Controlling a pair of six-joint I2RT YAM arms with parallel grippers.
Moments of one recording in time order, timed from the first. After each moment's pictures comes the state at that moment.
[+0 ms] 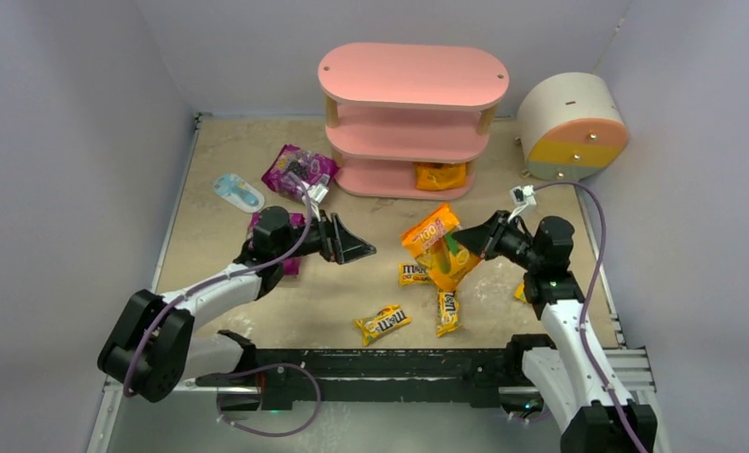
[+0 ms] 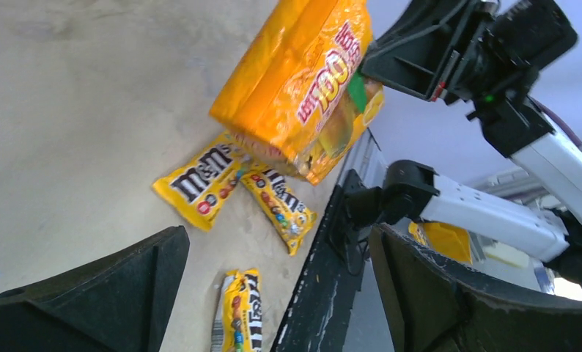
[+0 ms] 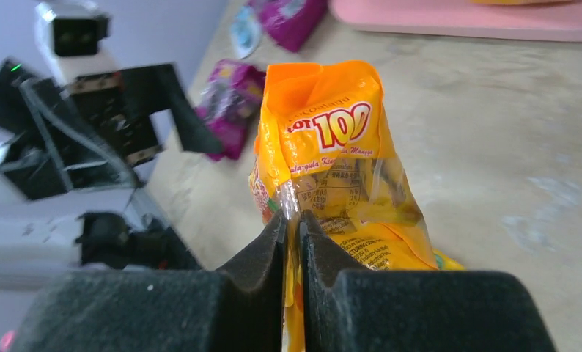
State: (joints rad) left arm -0.45 1.22 0.46 0.56 0.70 -0.78; right arm 0.01 0.76 0.44 0.03 -0.73 0.58
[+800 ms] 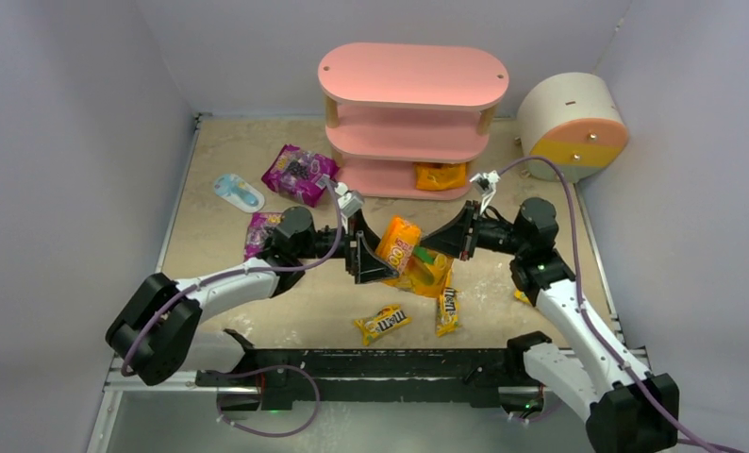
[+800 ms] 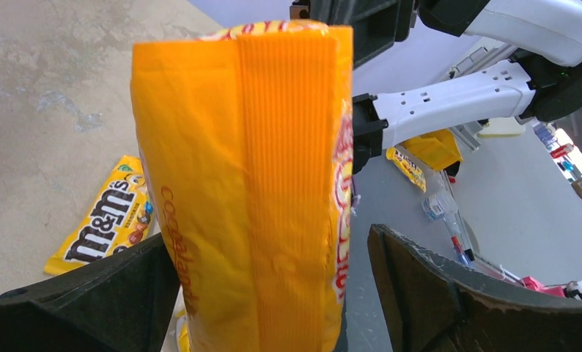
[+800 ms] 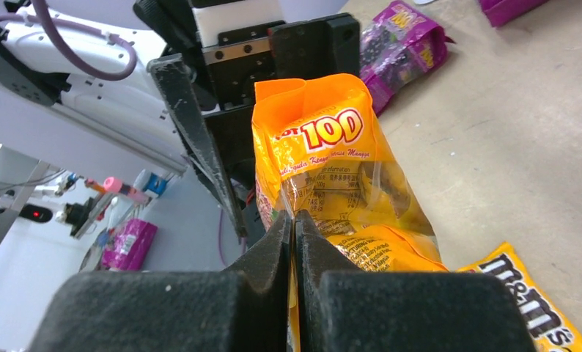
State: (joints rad) left arm -0.66 1.31 0.57 0.72 0.86 -0.63; right arm 0.26 0.88 0.59 0.19 -1.02 0.66
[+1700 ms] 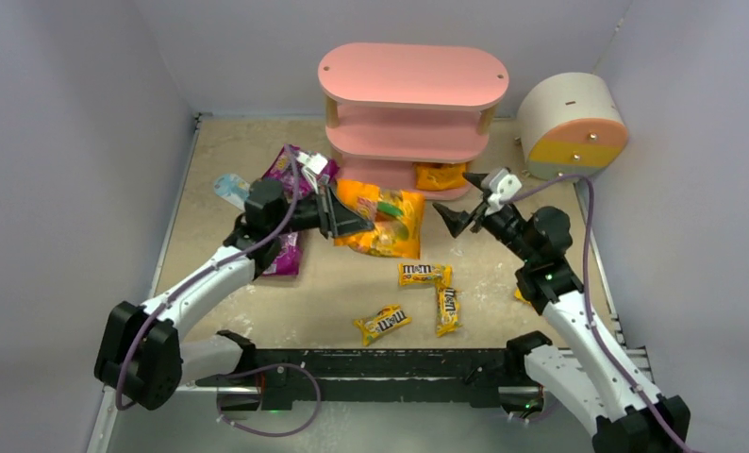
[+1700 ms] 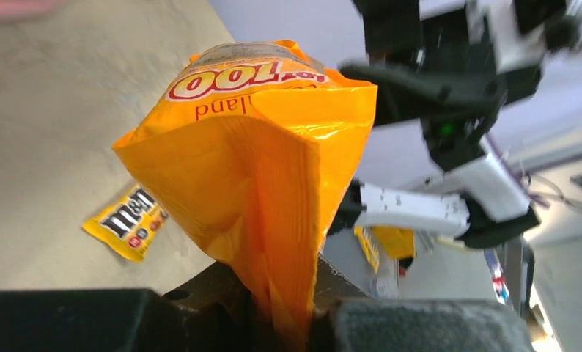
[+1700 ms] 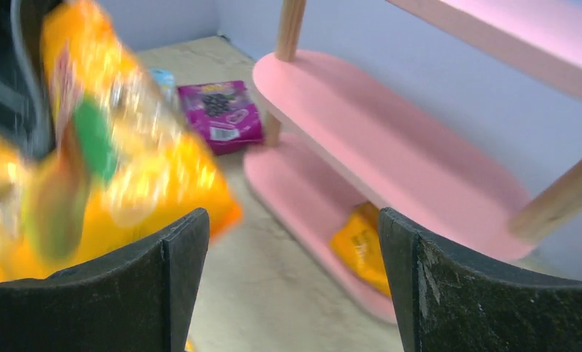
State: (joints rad) left arm -0.50 1.21 0.70 0.42 0.84 -0.87; right arm 0.32 0.83 0.68 0.22 -0.47 -0.06
